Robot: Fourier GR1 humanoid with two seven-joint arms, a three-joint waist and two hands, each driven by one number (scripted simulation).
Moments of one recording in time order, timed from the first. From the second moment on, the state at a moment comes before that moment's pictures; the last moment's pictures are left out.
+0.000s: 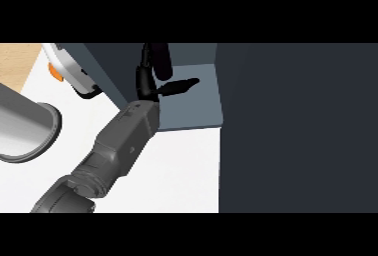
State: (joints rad) left arm -1.11 0.00 0.01 -0.10 0.48 0.53 -0.82; right arm -0.08 -0.10 -0.01 -2.39 -0.27 0.21 0.54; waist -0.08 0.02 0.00
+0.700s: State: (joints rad) left arm -1.10 0.00 0.02 -0.11 0.47 0.45 -0.86; right arm -0.09 -0.09 0.01 -2.38 -0.27 0.20 0.54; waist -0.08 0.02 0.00
